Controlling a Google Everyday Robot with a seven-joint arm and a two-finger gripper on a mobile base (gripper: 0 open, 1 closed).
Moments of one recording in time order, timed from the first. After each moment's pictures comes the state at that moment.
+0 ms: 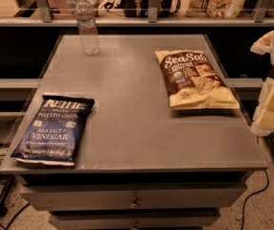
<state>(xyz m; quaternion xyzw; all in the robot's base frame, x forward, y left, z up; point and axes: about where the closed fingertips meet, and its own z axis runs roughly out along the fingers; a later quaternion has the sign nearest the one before) 0.438 -0.217 0.976 -0.60 0.78 -0.03 0.16</state>
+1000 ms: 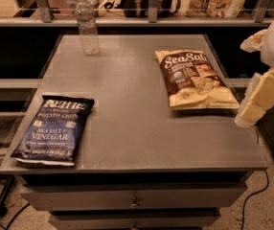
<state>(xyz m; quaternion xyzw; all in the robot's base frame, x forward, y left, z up) 0.459 -0.200 0.971 -0.59 0.77 0.01 0.22</state>
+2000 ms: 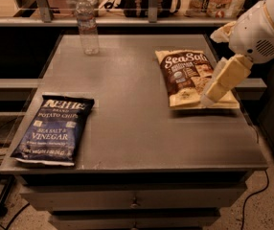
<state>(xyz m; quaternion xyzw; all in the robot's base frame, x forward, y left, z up) 0.513 -0.148 0.969 -0.59 0.74 0.09 0.30</state>
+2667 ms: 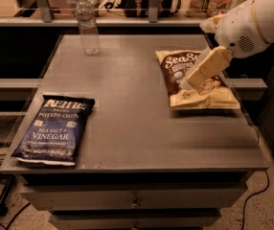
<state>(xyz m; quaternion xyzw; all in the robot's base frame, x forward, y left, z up) 0.552 -0.122 0.977 -0.56 0.72 0.12 0.39</state>
